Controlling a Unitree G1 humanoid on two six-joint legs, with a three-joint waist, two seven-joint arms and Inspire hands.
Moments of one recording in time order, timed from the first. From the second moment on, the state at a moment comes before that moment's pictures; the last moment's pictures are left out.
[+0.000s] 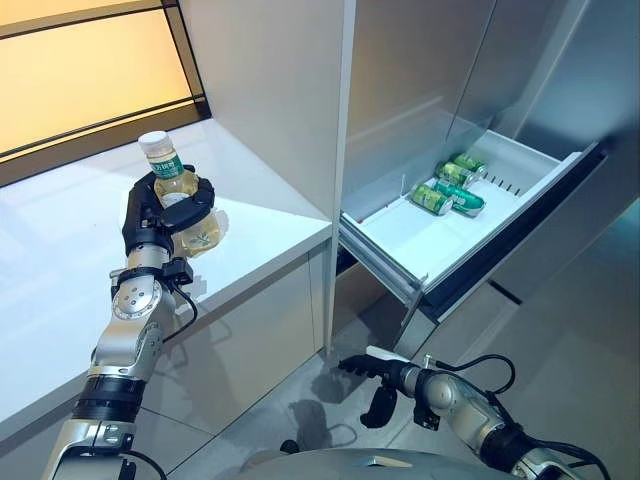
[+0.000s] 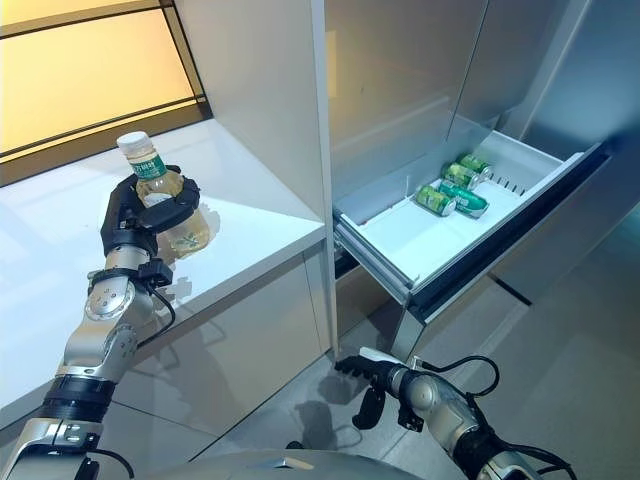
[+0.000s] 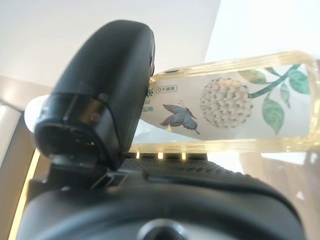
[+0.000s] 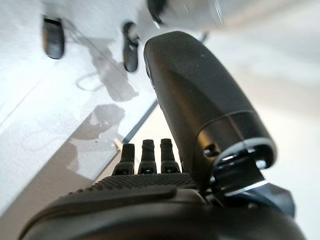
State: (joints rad) left arm -0.17 0.54 0.03 0.08 -0.52 -0.05 0.29; right arm -0.07 -0.46 0.66 0.43 -0.45 -0.04 0.36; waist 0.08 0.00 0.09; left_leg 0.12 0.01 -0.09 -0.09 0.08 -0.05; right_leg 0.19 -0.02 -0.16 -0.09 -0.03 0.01
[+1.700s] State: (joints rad) left arm -0.17 0.63 0.12 -0.25 -0.47 -0.29 0.03; right arm -0.22 -0.53 0.17 -0.23 0.44 0.06 0.55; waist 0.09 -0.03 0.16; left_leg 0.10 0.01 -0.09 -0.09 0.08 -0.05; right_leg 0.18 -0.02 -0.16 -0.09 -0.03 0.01
